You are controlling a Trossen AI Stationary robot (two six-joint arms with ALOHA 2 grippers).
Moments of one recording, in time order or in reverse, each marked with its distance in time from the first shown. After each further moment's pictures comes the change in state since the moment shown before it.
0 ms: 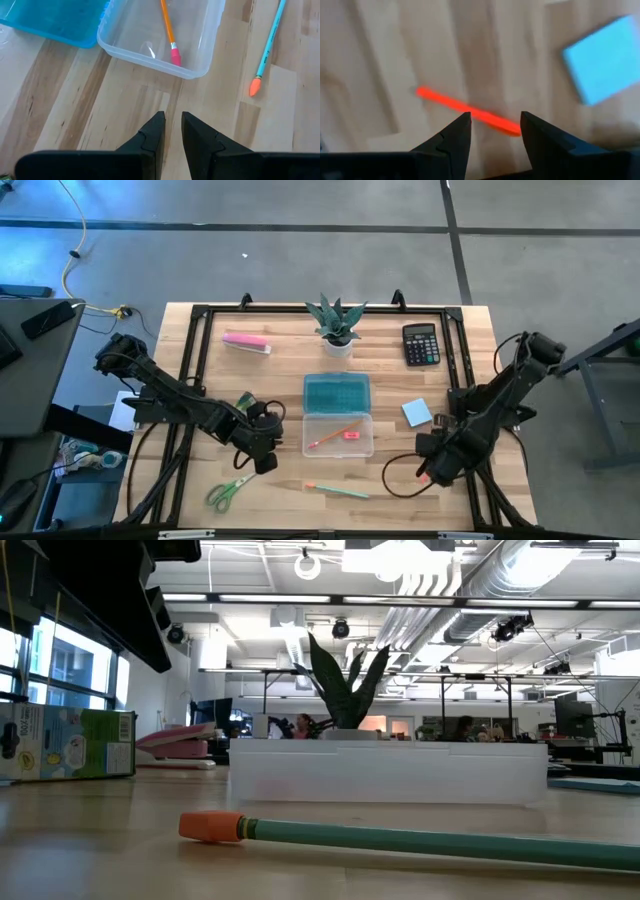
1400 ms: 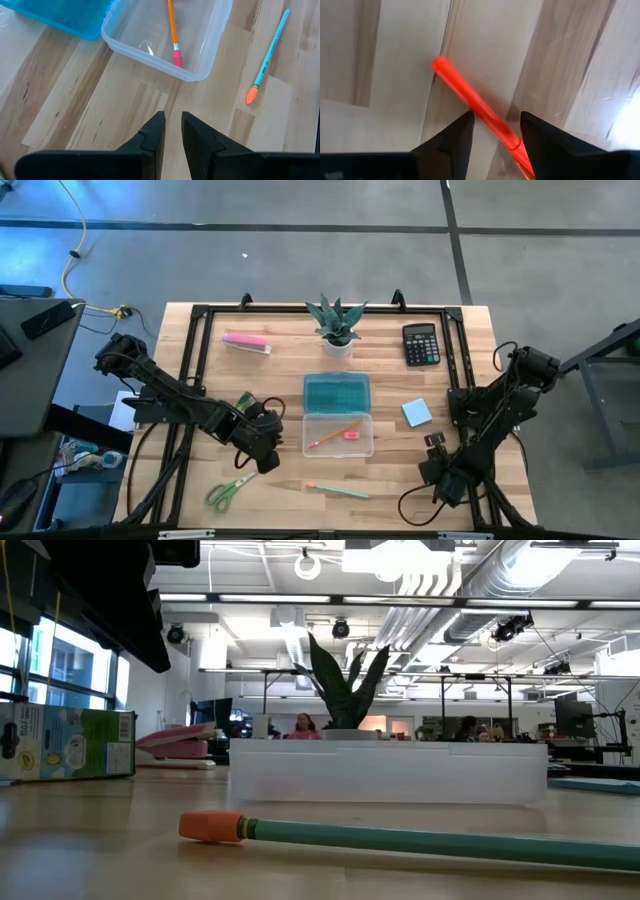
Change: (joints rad) left arm 0.000 0.000 0.000 0.001 -0.002 -0.102; right arm 0.167 0.211 -0.184 0.347 0.023 -0.254
